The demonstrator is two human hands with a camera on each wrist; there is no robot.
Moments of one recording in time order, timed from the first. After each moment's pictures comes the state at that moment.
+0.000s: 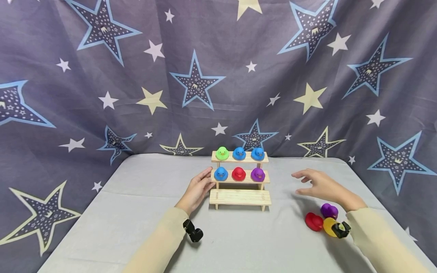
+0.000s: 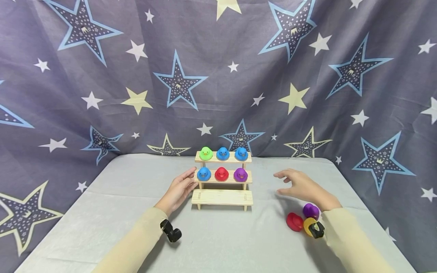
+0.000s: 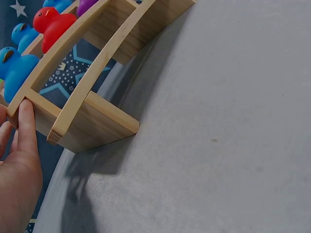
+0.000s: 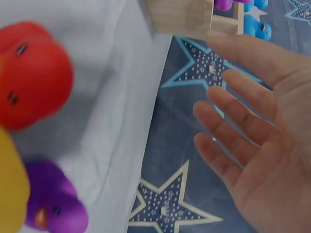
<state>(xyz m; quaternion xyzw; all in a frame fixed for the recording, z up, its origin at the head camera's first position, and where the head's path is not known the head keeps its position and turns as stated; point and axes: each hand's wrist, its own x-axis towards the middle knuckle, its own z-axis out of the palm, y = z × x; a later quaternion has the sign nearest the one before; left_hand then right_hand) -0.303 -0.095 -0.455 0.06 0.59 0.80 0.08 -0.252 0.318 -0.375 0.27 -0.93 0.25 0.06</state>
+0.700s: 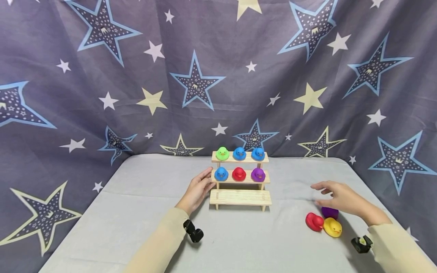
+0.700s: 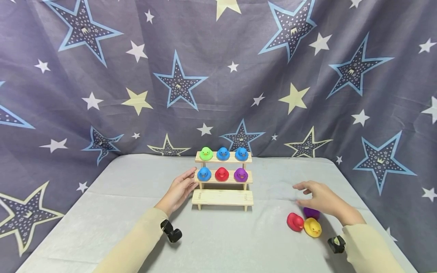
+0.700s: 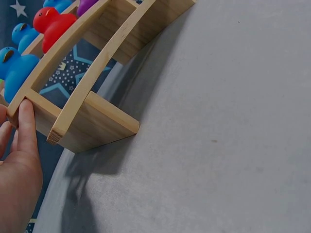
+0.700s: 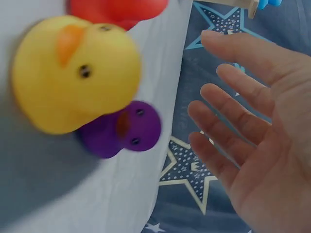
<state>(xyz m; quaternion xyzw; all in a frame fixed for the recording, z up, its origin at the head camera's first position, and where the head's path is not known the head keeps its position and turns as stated) -0.302 -0.094 -0.453 0.05 0.59 0.80 0.08 -0.227 0.366 -0.400 0.24 -0.94 0.24 0.07</state>
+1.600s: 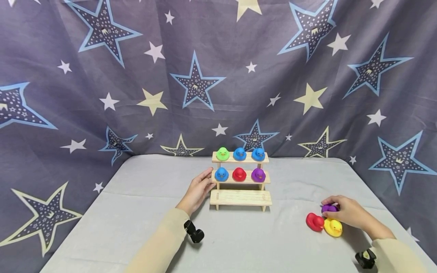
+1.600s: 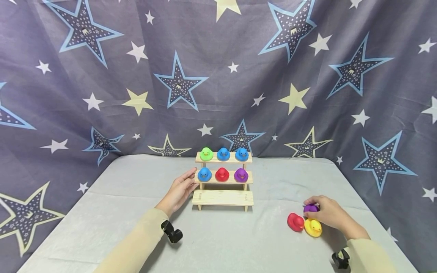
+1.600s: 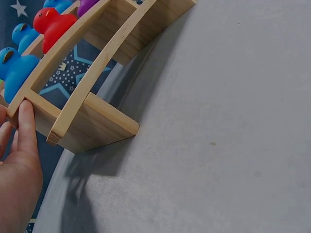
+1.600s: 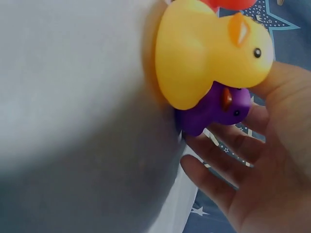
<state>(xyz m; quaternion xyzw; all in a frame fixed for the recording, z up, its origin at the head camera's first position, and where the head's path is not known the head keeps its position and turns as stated) -0.302 -0.094 -0.452 0.05 0.59 0.80 0.08 -0.213 0.388 -0.443 0.14 -0.96 0.23 0.03</state>
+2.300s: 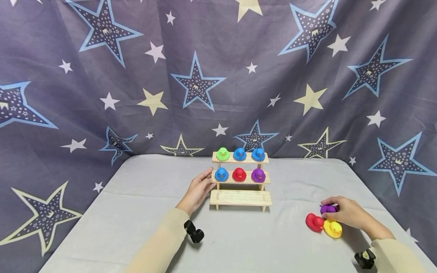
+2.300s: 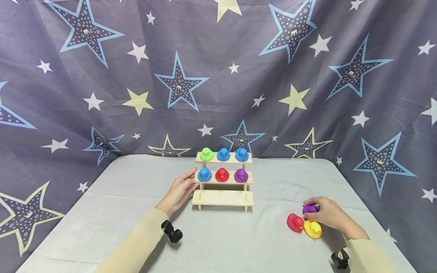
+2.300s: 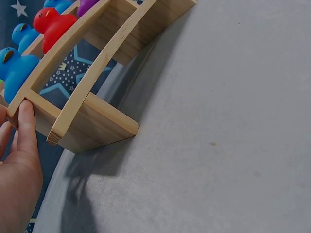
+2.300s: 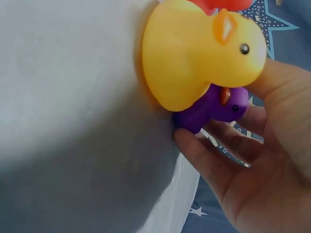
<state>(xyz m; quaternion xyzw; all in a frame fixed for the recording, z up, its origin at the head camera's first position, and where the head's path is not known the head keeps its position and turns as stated) -0.302 -0.094 -0.454 0.06 0.59 0.80 0.08 -0.212 0.387 -0.441 0.12 -0.96 0.24 0.02</state>
